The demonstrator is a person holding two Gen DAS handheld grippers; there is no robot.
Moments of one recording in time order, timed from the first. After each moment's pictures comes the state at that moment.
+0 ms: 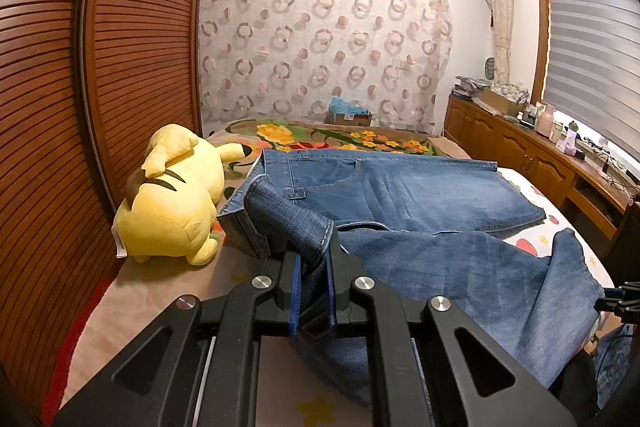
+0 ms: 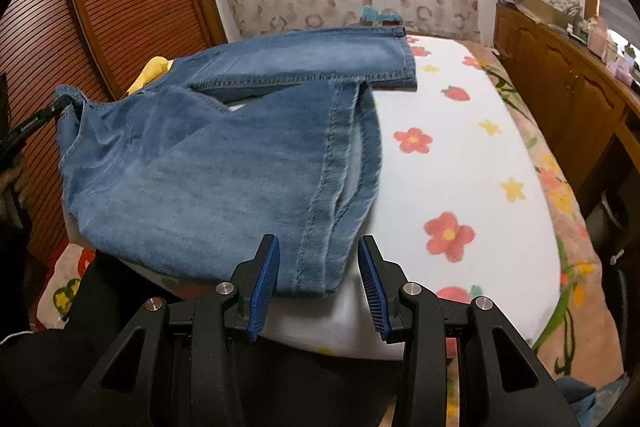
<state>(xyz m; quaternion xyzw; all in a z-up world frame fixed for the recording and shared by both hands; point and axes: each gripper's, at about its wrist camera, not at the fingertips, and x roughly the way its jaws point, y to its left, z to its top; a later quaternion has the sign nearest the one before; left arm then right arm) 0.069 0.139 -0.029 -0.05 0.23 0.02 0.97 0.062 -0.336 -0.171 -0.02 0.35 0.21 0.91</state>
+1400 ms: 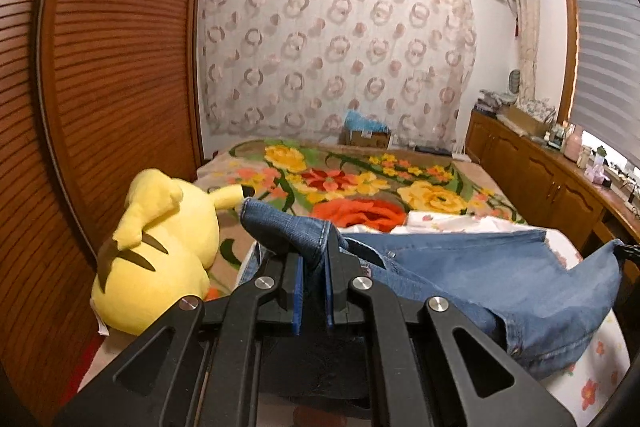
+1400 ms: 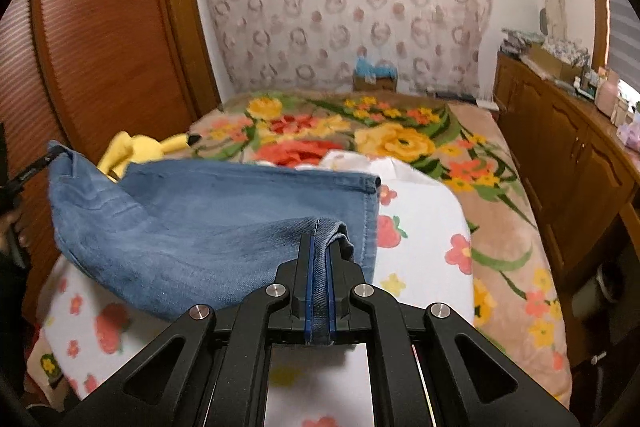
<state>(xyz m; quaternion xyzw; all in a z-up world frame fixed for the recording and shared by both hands) 0.225 0.157 0.014 -0.05 0.24 0.05 0.97 0.252 -0.329 -0.089 -0.02 0.28 0.19 0.94</state>
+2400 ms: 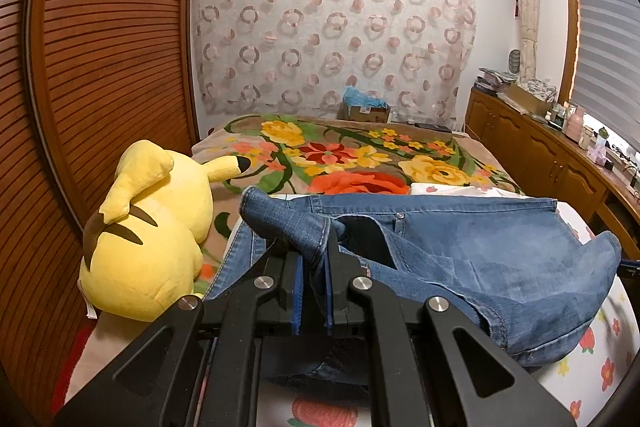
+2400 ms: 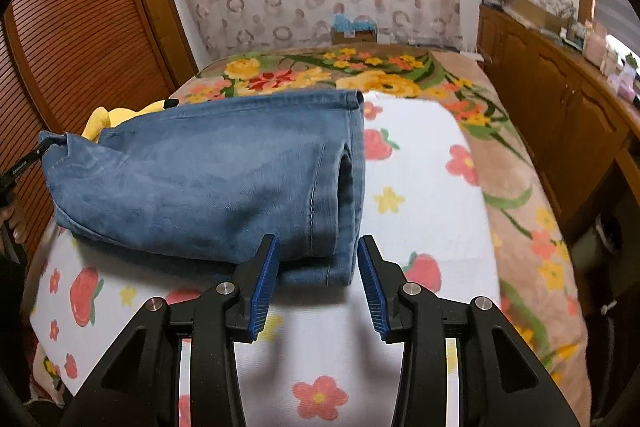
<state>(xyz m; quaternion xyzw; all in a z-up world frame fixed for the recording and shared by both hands) 0.244 0.148 -0.005 -0.05 0.27 0.05 0.96 0.239 -0.344 -0.121 0.01 0.35 0.17 0.92</state>
